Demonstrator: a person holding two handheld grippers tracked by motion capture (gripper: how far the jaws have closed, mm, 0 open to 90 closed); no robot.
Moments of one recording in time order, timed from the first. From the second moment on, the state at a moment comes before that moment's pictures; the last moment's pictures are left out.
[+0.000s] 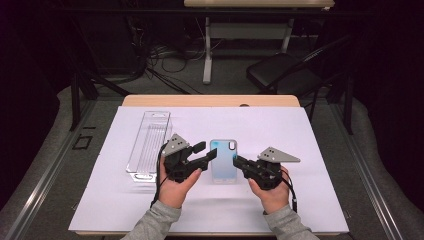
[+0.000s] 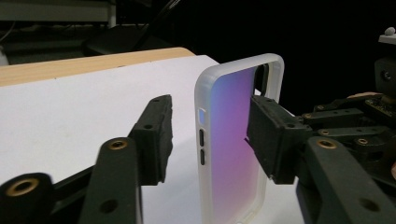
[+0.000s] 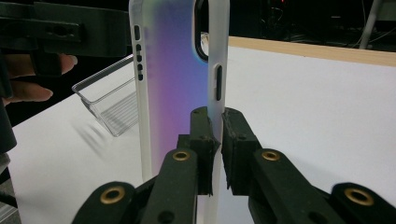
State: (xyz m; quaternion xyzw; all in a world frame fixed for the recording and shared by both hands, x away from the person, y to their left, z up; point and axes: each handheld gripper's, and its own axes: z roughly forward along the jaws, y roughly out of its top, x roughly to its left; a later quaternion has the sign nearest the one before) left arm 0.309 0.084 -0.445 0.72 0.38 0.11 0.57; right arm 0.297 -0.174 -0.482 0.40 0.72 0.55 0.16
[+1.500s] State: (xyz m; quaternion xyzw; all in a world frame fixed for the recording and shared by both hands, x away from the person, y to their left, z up) left arm 0.314 0.085 -0.447 0.72 0.40 0.10 0.56; right arm 0.296 -0.172 -0.483 0.39 0.72 0.55 0.16
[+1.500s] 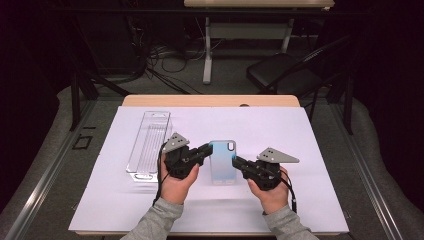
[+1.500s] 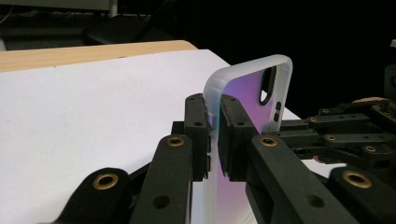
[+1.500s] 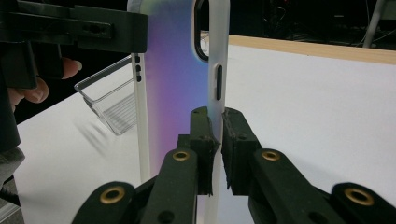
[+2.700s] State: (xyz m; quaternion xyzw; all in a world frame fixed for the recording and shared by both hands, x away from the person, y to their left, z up) left arm 0.316 0.087 -0.444 0.72 0.39 0.10 0.57; right arm 0.297 -0.173 -0.483 0.39 0.71 0.56 0.15
